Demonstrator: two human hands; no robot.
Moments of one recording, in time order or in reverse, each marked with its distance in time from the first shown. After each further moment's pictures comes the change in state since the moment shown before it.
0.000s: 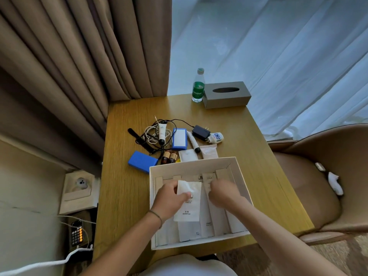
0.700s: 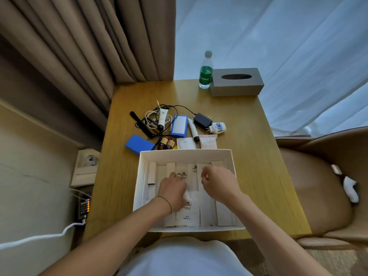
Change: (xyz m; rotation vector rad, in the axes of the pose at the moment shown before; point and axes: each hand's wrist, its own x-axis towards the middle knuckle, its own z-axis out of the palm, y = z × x) left_hand 0.033 -0.022 0.069 1.182 -0.011 0.179; right_hand -0.020 0.025 -0.018 0.284 0.240 -0.182
